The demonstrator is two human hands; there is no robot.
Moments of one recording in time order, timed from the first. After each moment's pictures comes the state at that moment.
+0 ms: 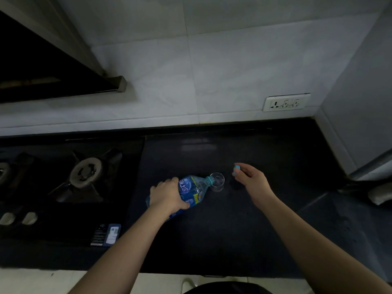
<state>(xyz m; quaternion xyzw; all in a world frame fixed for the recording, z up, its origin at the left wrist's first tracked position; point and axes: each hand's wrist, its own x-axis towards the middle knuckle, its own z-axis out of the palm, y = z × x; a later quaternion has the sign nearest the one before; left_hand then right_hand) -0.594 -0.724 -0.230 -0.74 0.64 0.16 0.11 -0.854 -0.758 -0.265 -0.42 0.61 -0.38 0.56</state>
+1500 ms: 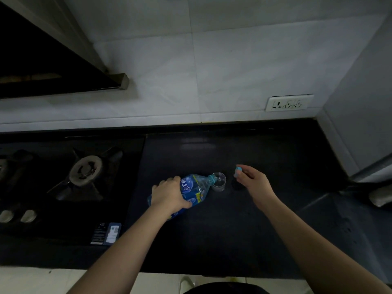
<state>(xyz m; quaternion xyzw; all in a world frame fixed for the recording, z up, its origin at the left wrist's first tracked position) -0.592 -0.726 -0.229 -0.74 0.65 0.17 0.10 -0.852 -0.756 -0.265 -0.42 0.61 -0.38 0.55</state>
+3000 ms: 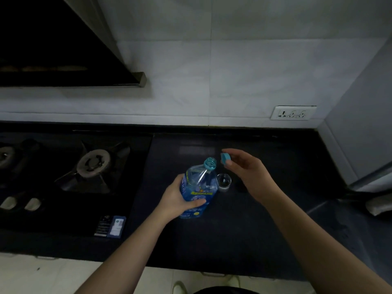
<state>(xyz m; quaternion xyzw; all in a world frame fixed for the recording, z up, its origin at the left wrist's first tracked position) -0.573 -0.684 -0.241 -0.62 0.56 0.45 -0.32 -0.806 -0.734 -0.155 -0.56 0.48 -0.40 0.55</state>
